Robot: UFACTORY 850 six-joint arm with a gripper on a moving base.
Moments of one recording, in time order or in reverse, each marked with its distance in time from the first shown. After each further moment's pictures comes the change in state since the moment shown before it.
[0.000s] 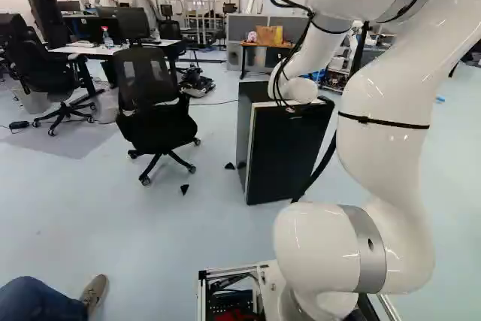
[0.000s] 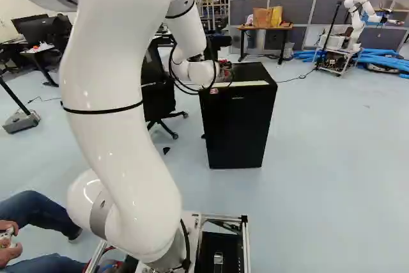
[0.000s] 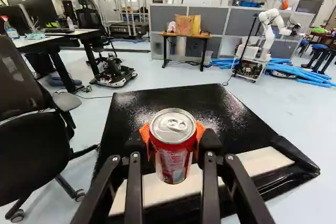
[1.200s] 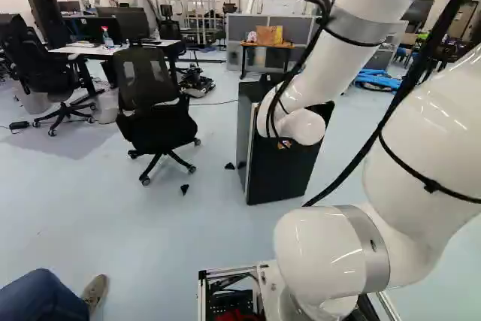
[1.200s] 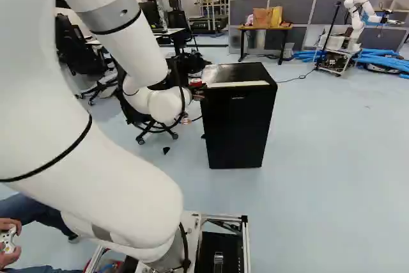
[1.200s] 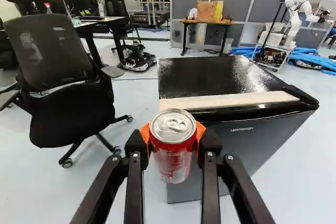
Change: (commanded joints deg) arm 8.7 23.9 31.2 2.6 3.6 0.0
